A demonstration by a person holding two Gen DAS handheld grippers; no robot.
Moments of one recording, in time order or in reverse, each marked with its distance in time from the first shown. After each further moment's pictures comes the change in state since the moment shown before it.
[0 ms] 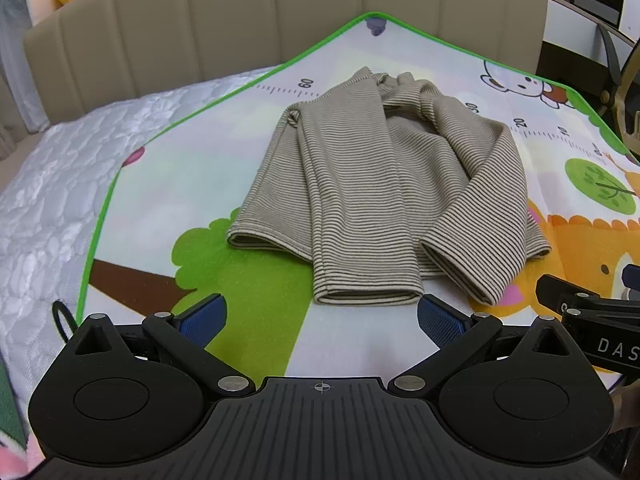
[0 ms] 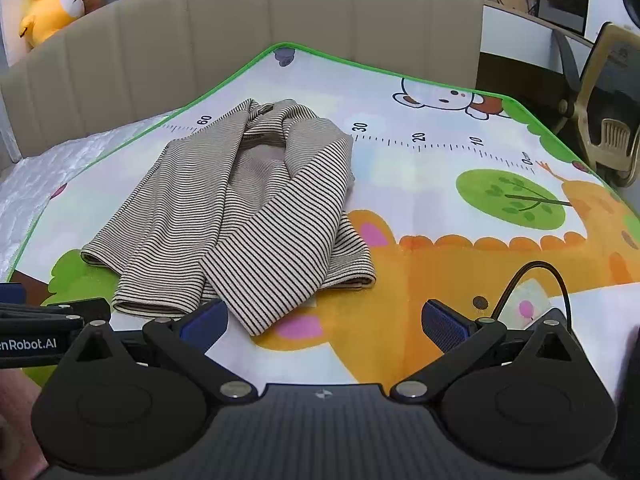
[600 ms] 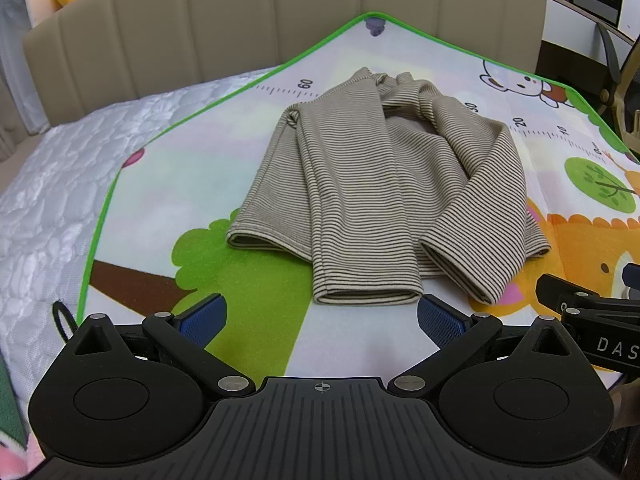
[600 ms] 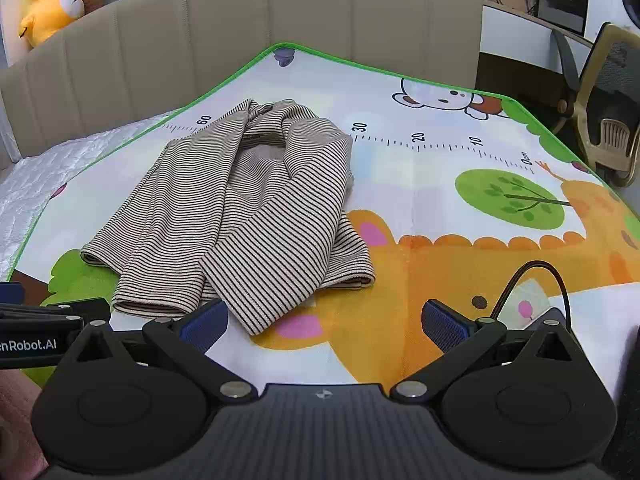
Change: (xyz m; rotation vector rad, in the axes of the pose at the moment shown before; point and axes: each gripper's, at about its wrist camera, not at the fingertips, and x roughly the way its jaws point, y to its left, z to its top) left arm 0.000 0.000 0.003 -0.003 -0.028 -0.006; right arm -0.002 -0.001 0.000 0.000 0.001 0.000
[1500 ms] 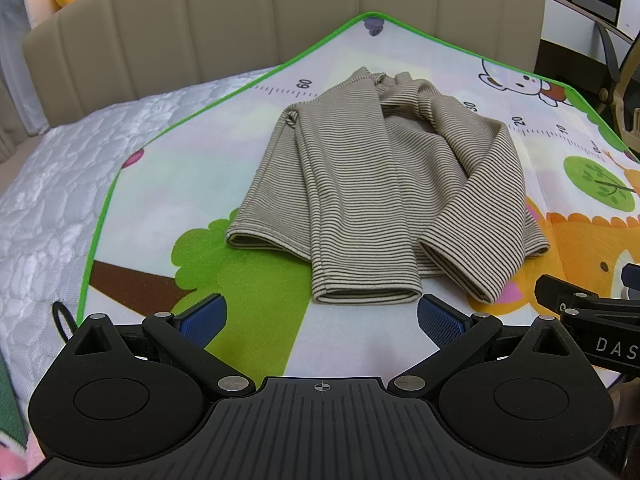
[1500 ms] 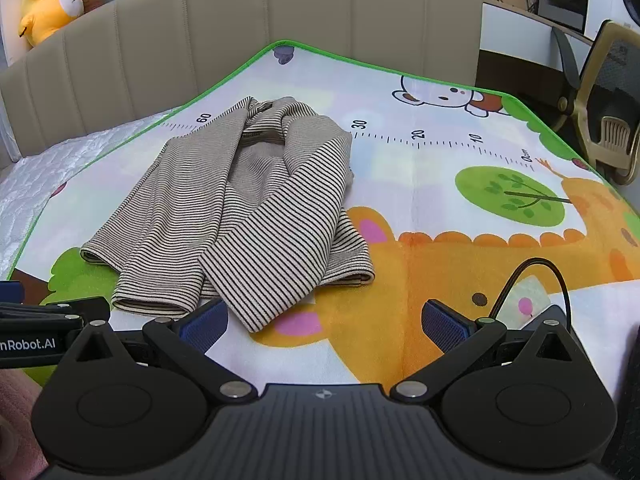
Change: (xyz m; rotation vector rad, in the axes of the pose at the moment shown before) left arm -0.001 -0.002 -0.001 0.002 0.010 0.002; right arm 0.002 -0.001 -0.001 0.001 0.008 0.002
